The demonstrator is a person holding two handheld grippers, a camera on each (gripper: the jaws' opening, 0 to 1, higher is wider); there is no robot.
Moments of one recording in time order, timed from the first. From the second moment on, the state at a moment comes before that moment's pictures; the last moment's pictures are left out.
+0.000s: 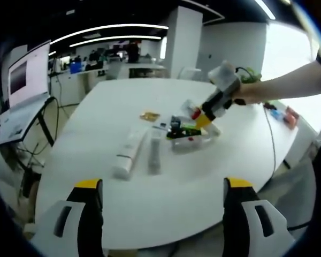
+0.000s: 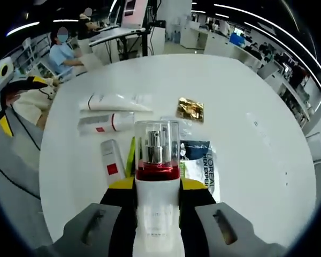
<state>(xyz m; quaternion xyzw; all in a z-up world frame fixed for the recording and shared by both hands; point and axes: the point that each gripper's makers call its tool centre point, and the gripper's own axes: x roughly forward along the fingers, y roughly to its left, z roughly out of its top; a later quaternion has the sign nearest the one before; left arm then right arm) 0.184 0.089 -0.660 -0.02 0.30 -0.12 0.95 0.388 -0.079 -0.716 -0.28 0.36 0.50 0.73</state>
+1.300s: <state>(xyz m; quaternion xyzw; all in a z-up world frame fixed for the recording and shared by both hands) 0.182 0.087 -0.657 -0.03 0.30 -0.13 0.95 0.368 -0.147 -0.680 -0.13 0.26 0.36 0.89</state>
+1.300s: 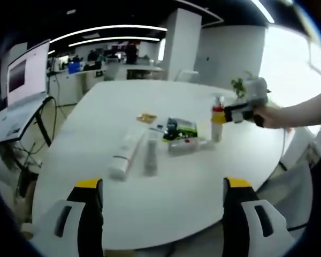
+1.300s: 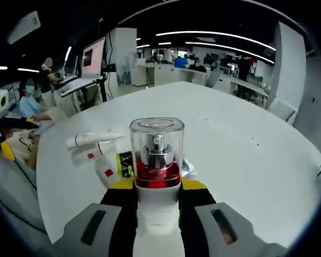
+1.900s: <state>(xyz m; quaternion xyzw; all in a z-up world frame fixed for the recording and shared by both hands) 0.180 0.082 -0.658 -0.02 0.30 -0.14 0.94 0.348 -0.165 -0.683 -0.10 0.25 0.31 0.91</state>
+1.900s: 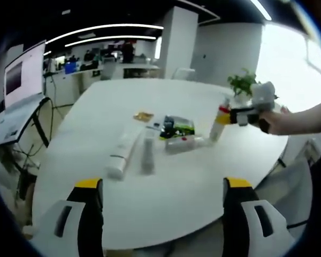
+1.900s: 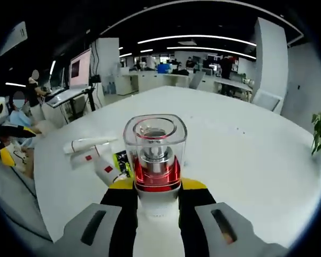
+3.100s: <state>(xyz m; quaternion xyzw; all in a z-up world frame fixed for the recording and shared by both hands) 0.190 0.053 -0.654 0.00 0.30 -0.19 0.94 0.275 -0.132 -0.683 -0.09 0.26 0.29 0.92</state>
